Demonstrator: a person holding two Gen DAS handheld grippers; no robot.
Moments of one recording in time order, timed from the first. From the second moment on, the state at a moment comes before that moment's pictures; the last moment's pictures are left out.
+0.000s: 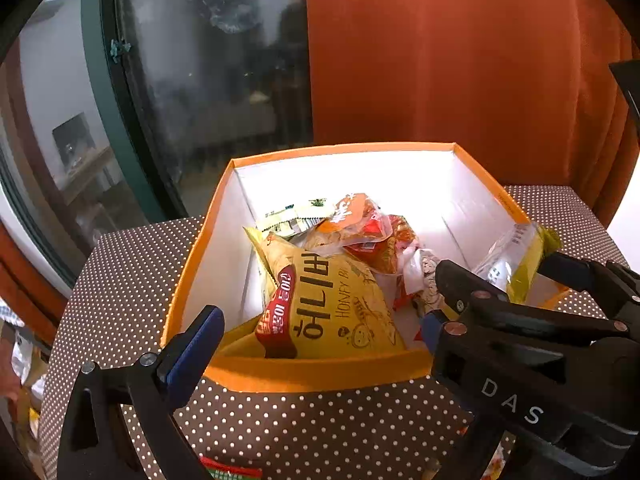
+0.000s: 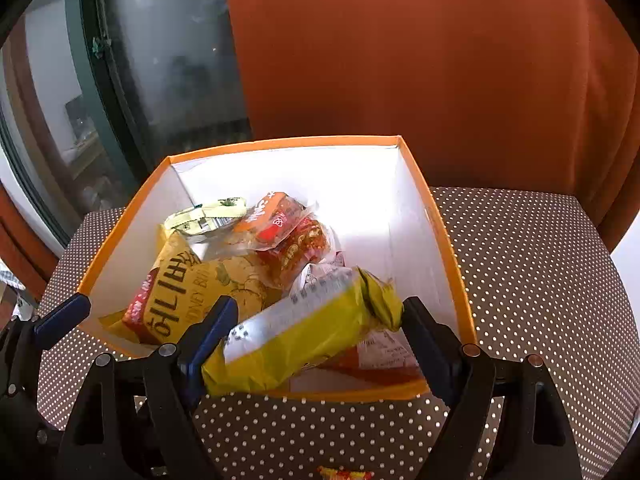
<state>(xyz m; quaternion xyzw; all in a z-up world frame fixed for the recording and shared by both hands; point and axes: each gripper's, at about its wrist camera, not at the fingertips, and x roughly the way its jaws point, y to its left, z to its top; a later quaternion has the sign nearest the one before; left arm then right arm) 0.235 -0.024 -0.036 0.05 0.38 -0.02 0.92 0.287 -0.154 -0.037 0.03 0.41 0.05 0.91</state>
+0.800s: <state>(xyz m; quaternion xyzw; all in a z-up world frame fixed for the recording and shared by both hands) 0.181 -0.021 0.008 0.03 0.32 -0.01 0.95 0.240 -0.159 0.011 0.02 0.35 0.07 0.94</state>
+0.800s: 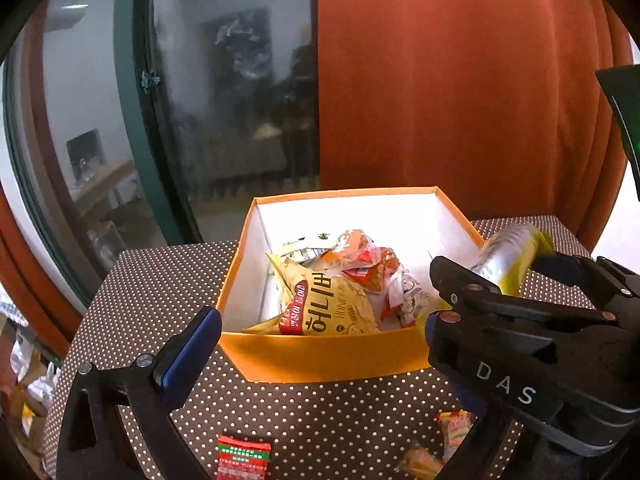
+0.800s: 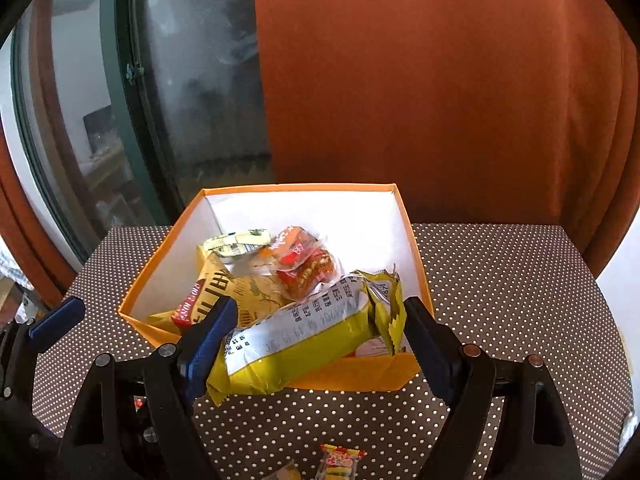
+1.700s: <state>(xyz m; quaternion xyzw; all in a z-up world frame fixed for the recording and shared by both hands) 0.171 -0.020 -0.022 0.02 0.32 -0.01 0.95 0.226 -0.164 -0.009 0.01 0.34 0.08 0.94</state>
